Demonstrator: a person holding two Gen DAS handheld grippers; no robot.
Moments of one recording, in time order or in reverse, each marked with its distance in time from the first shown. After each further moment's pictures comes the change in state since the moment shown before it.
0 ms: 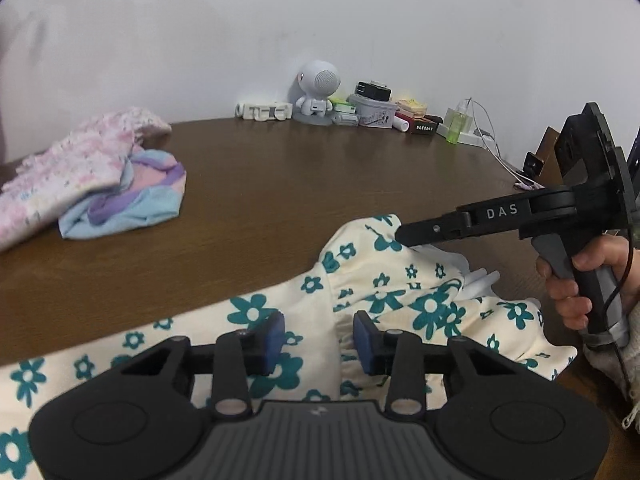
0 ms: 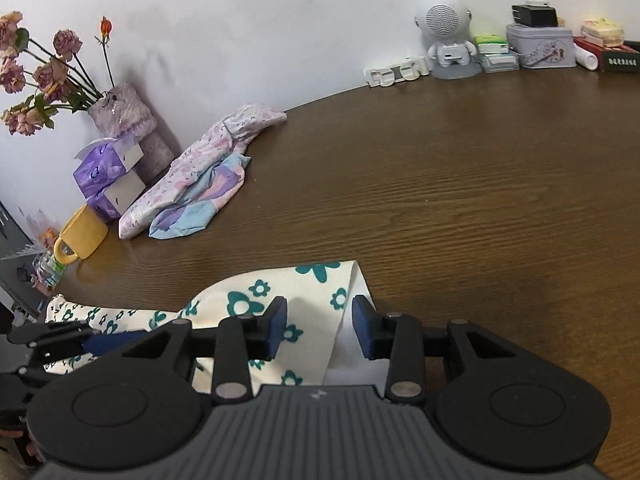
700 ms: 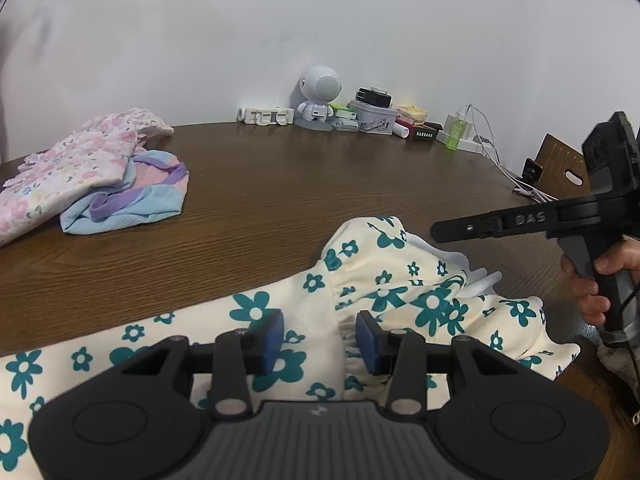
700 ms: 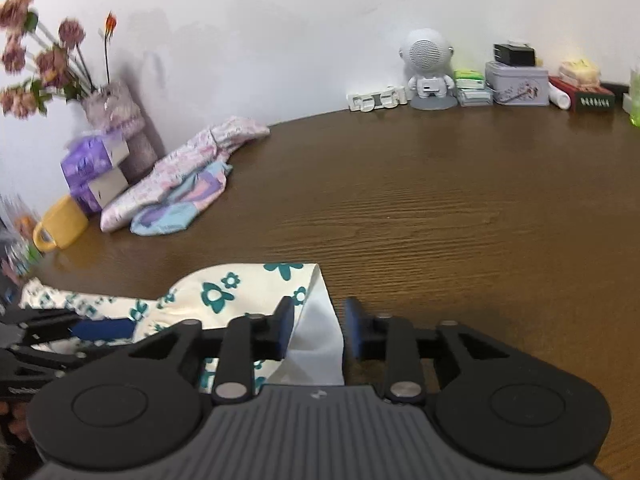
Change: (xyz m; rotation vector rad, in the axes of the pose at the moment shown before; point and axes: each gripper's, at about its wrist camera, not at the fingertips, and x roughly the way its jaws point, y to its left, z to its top) left arm 0.000 0.001 -0.007 0.003 -0.033 0.003; right arm -0.029 0.000 -0.004 -0.102 -0.046 -0.107
